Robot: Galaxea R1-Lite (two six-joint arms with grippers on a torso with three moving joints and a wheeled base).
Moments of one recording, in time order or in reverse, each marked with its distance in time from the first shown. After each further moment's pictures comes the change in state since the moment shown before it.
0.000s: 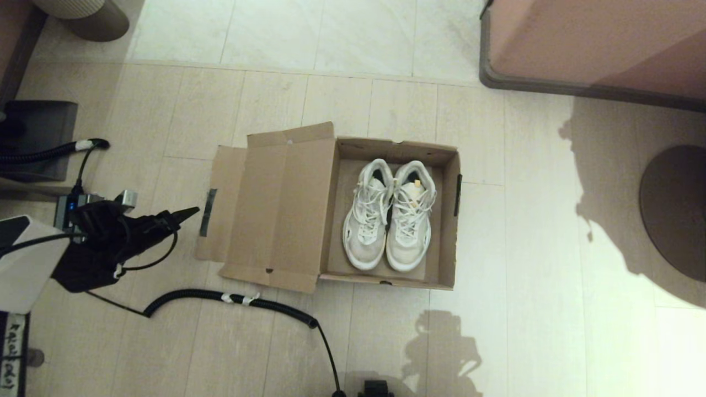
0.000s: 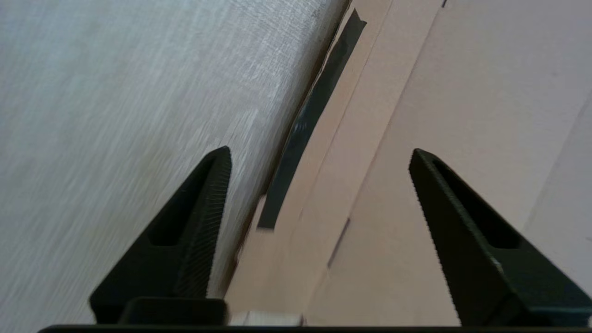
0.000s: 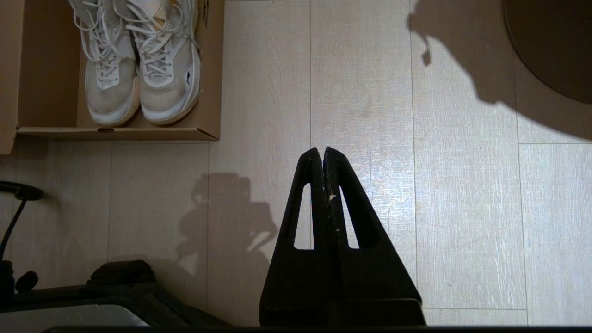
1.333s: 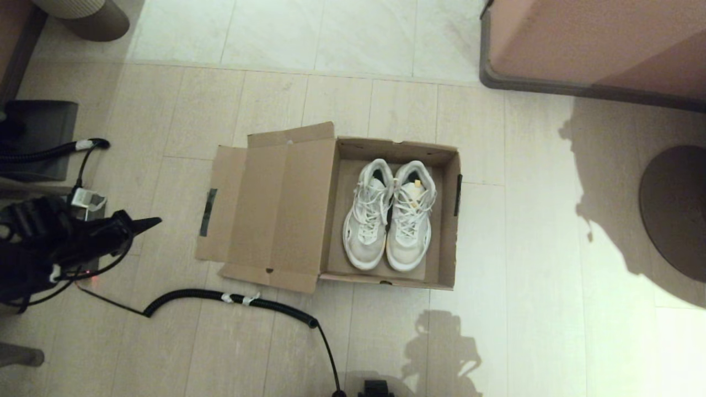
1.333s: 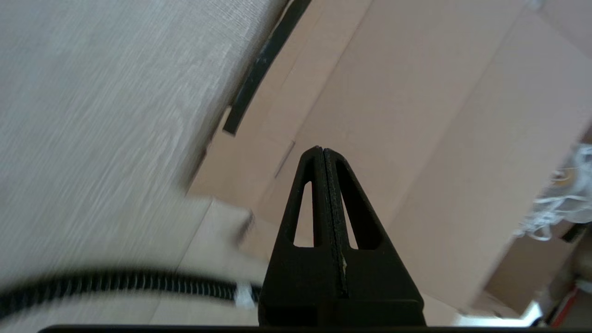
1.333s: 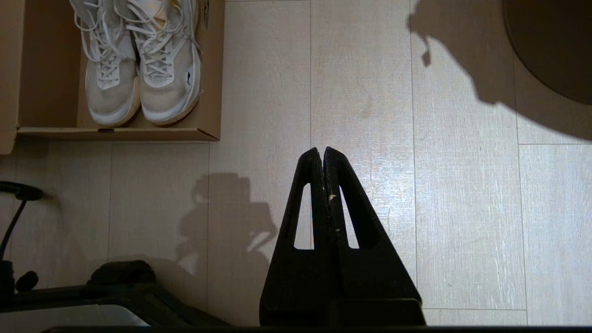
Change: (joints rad) left arm 0.101 -0.301 0.352 0.091 -0.134 -0.020; right arm 0.000 0.000 0.000 0.000 0.000 0.000
